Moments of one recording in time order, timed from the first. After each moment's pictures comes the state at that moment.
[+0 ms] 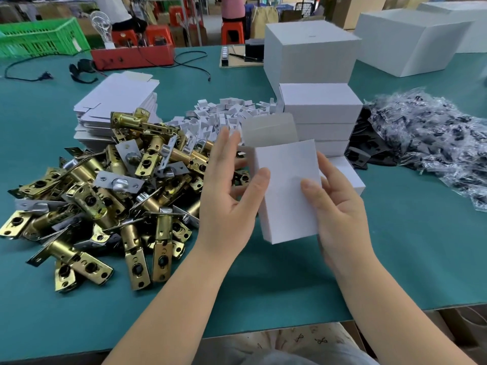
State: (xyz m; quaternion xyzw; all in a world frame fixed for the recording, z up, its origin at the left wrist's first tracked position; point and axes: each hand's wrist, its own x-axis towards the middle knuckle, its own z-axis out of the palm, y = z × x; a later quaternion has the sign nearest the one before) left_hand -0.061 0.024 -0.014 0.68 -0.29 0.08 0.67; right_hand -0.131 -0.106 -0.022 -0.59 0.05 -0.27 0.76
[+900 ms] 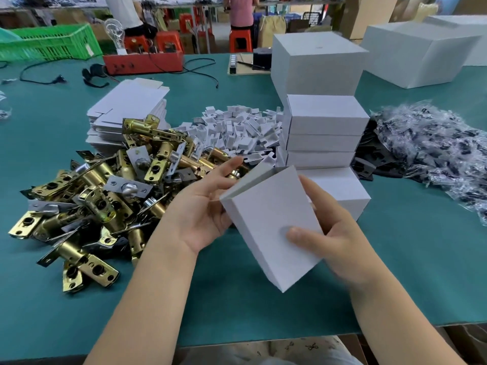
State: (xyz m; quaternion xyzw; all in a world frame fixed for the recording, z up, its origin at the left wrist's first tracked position) left_hand -0.028 0.059 0.010 0.45 -0.08 -0.34 0.82; right_hand -0.140 -0.114 -0.015 -0.68 -0.09 -0.10 0.72
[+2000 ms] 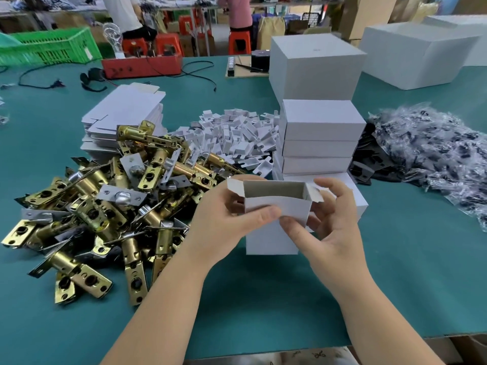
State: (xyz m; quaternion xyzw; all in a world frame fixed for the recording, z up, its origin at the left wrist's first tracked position) left_hand -0.049 0.041 0.004 0.65 -0.31 -0.13 0.68; right_hand -0.136 -0.104 -0.023 -0.73 0.01 -0.29 0.62
